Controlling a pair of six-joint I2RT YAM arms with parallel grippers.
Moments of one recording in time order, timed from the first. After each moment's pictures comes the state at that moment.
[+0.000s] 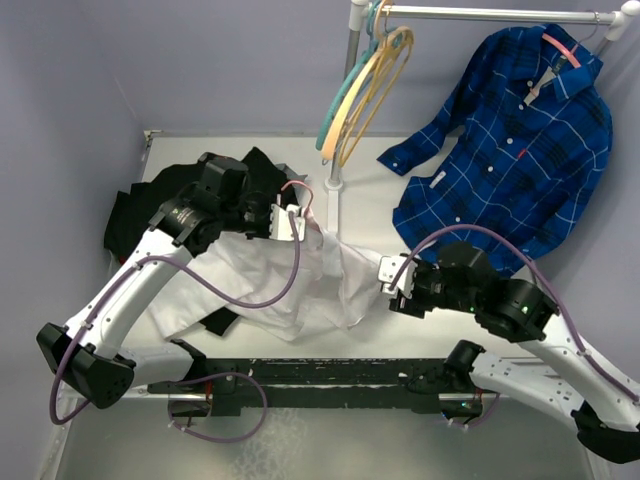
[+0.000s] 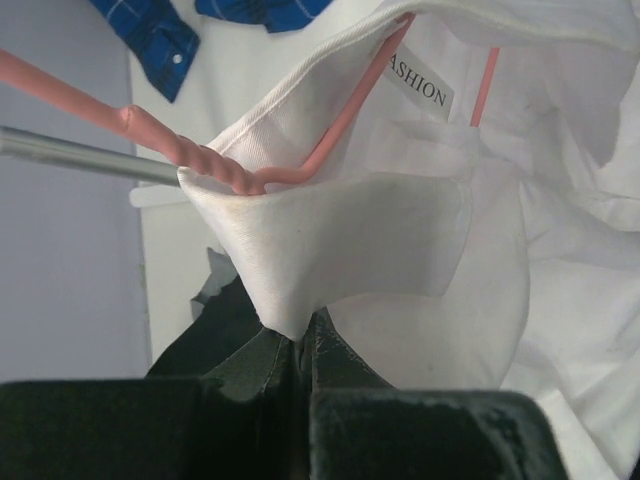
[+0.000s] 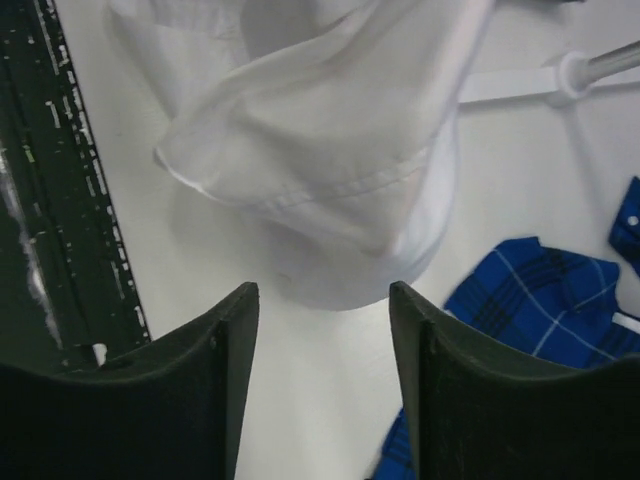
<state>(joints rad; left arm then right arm) -0.53 1.23 1.32 -0.80 0.53 1.10 0.85 0.70 0.98 -0.91 -0.12 -0.56</state>
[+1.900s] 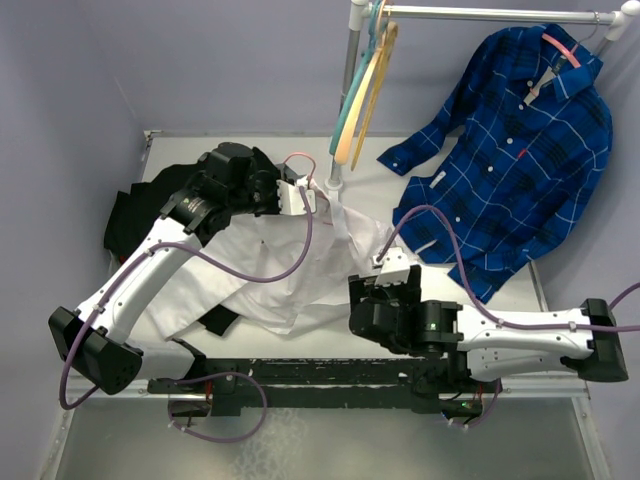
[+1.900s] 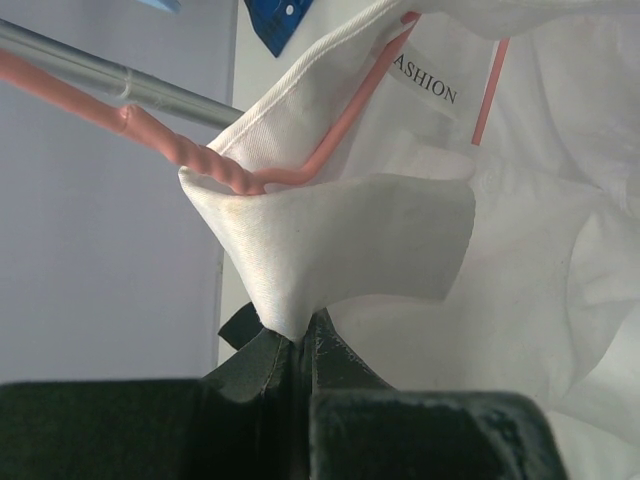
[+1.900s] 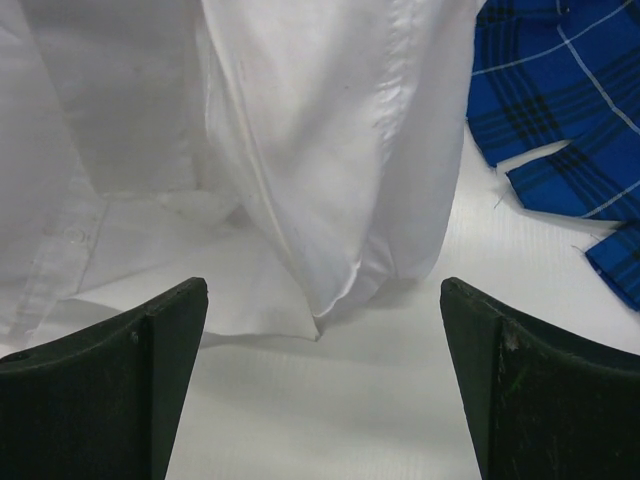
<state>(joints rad) -0.53 1.31 1.36 -0.59 0.33 1.02 1.42 1.00 0.79 -0.74 1.11 0.86</state>
